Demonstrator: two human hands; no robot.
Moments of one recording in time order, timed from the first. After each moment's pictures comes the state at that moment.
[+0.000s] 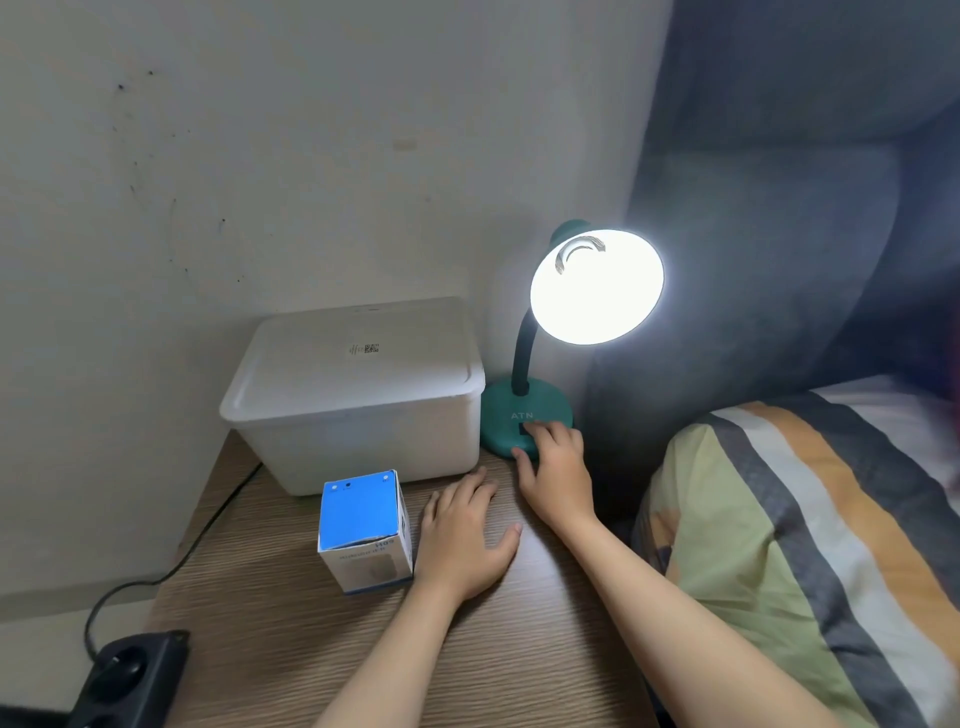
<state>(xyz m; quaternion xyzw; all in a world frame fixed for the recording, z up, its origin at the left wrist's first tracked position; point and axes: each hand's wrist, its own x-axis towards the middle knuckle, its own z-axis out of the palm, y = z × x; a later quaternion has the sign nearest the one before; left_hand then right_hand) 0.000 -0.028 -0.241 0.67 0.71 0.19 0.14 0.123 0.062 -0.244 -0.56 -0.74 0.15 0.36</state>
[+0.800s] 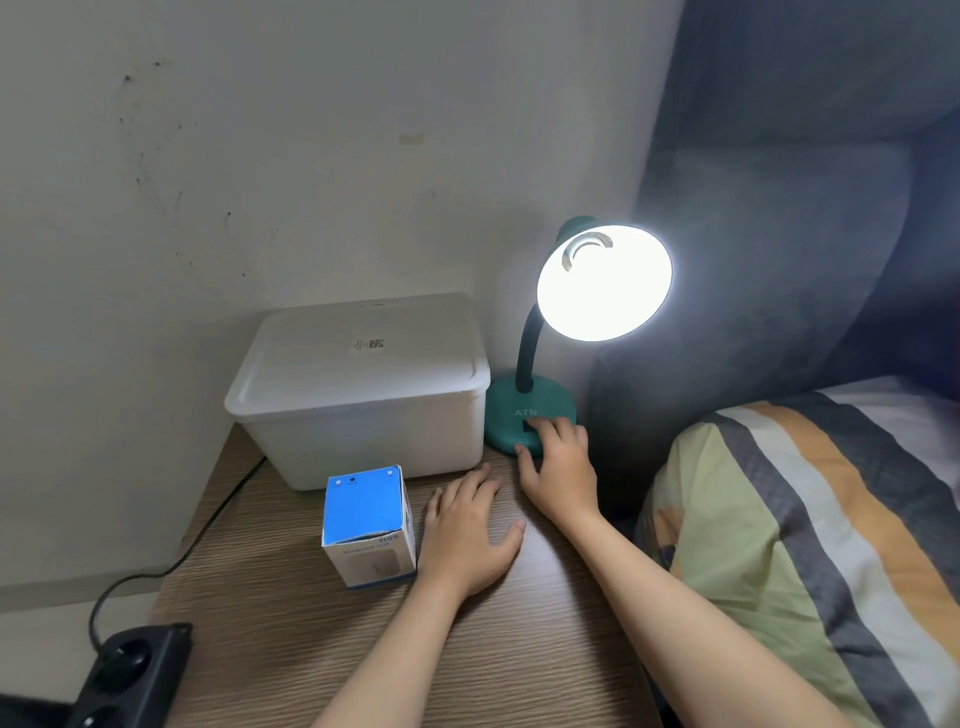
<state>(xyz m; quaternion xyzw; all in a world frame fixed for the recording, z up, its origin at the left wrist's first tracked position) 0.000 -0.027 -0.242 0.67 0.71 0.19 0.13 0.123 0.063 -0.243 -0.57 -0.74 0.14 0.34</state>
